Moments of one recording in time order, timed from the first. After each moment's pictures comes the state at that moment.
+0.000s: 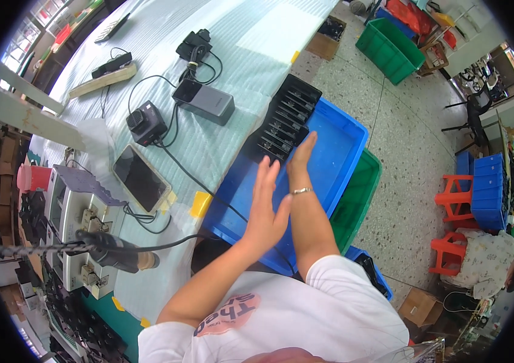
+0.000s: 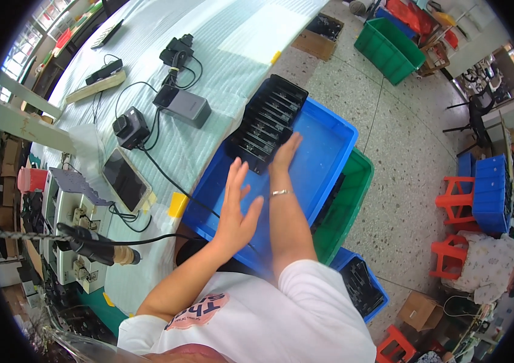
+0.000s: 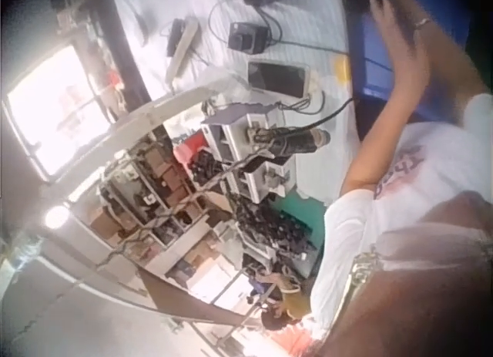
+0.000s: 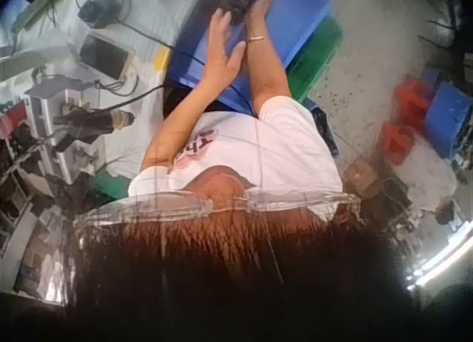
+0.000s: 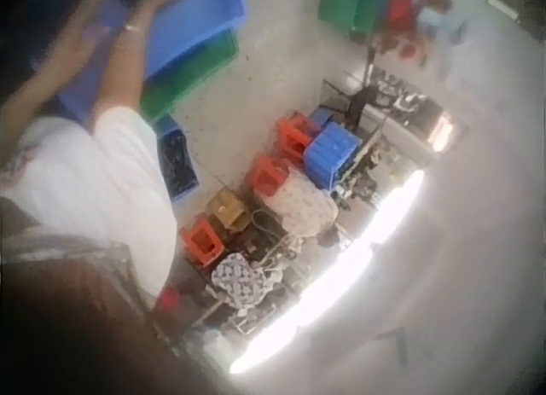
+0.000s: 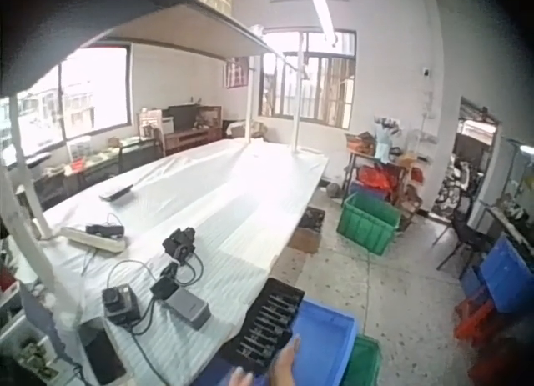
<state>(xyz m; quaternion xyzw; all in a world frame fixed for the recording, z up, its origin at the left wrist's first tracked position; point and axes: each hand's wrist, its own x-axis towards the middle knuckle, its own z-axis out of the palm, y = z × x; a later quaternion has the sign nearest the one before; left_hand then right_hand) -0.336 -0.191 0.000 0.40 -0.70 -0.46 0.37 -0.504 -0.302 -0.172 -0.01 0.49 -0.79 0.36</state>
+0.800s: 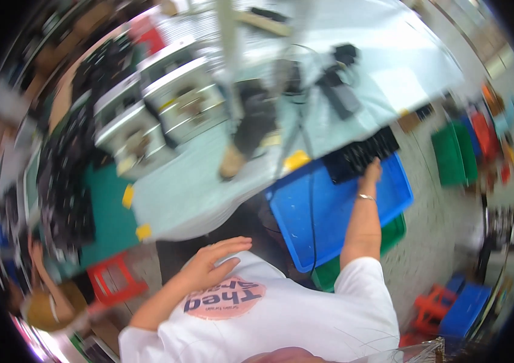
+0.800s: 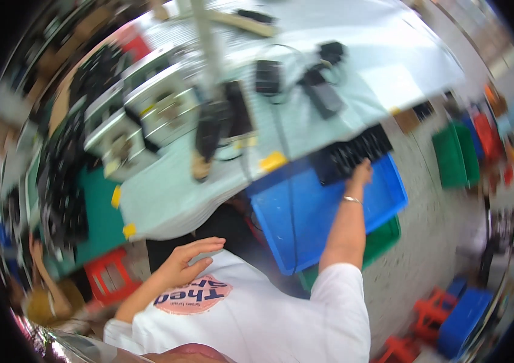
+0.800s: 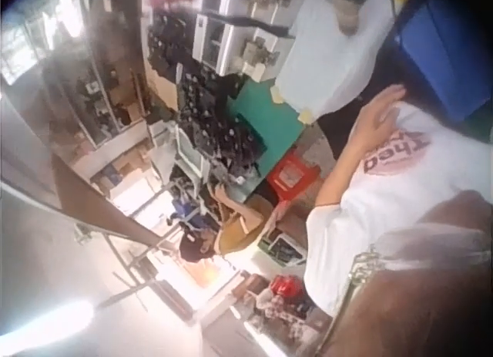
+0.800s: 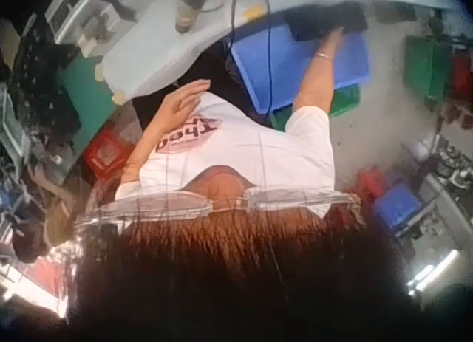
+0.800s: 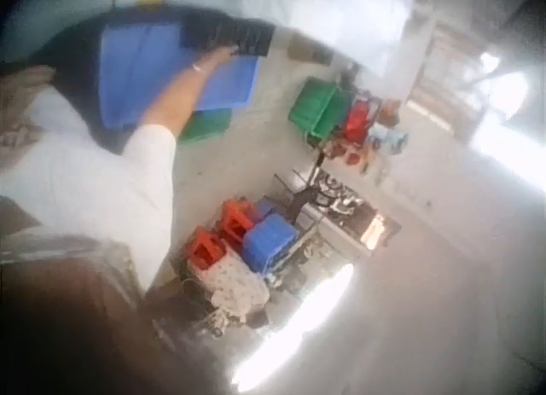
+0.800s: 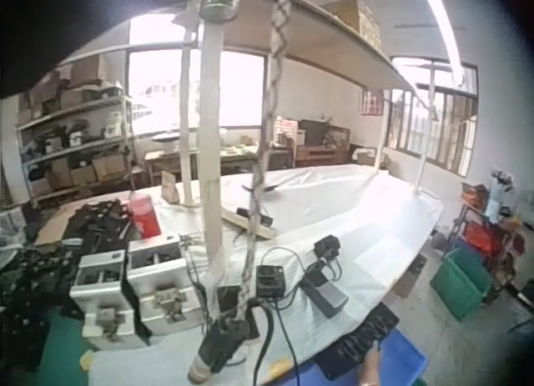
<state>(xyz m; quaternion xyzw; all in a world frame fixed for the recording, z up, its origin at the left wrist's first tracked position) -0.124 -0.007 0.056 0.50 -0.62 -0.52 0.31 -0.559 -0.331 -0.186 -0.20 0.73 -0.56 0.33</state>
